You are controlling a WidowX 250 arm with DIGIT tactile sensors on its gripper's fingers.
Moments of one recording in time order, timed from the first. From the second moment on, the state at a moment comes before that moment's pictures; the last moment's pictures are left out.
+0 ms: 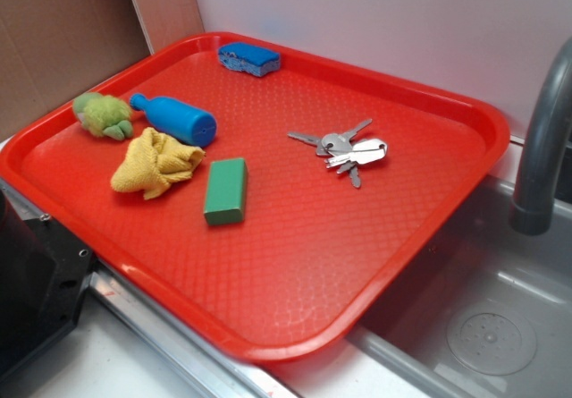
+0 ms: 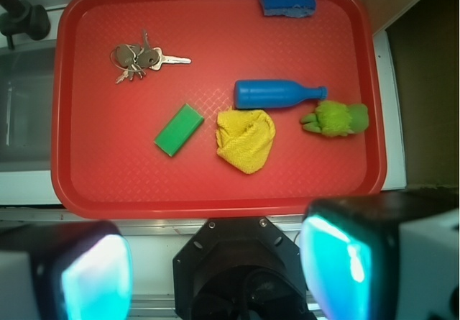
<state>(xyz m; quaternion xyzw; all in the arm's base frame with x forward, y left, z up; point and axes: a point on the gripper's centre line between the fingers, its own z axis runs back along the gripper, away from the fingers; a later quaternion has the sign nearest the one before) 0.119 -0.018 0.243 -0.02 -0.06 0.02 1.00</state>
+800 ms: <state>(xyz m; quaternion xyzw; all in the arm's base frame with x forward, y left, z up) 0.163 0.081 0.165 0.00 -0.04 0.27 0.96</state>
